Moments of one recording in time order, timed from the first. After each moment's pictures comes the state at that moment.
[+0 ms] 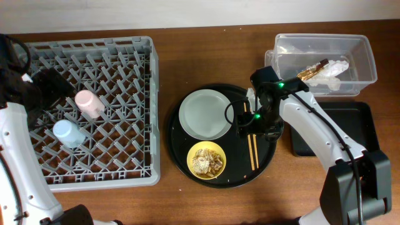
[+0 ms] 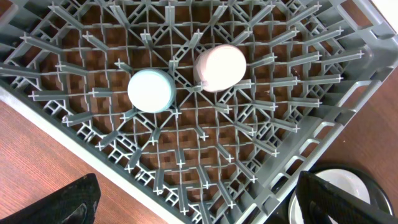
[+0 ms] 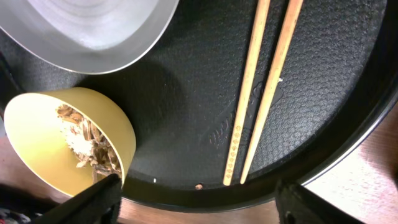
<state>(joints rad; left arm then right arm) 0.34 1.62 1.96 -1.51 -0.02 -0.44 0.28 1.71 1.30 -1.15 -0.24 0.18</state>
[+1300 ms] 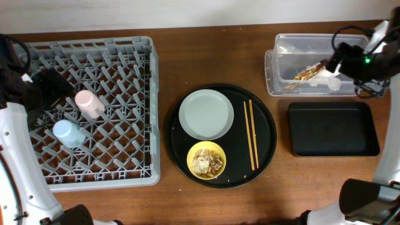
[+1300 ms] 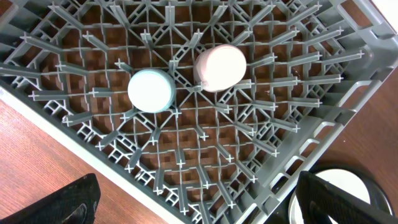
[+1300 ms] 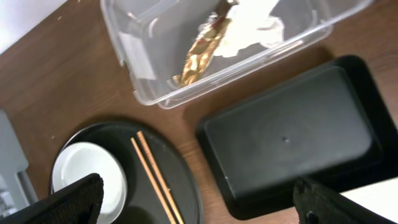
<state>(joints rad) 0.34 1.62 1.96 -1.51 -0.02 -0.44 -0.31 1.71 1.99 -1.41 -0.16 0.24</state>
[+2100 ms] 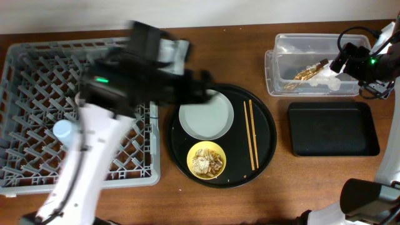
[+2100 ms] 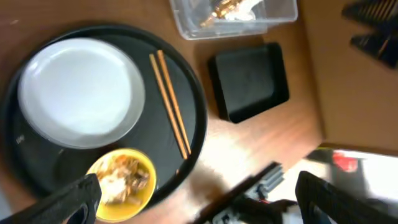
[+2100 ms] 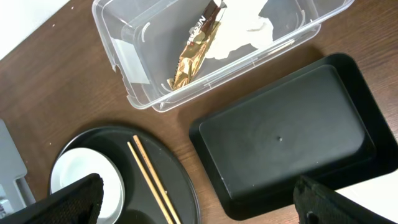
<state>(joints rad) -0.49 1.63 1.96 -1.26 0.41 -0.43 -0.33 1.71 1.99 -1.41 -0.16 0.25</state>
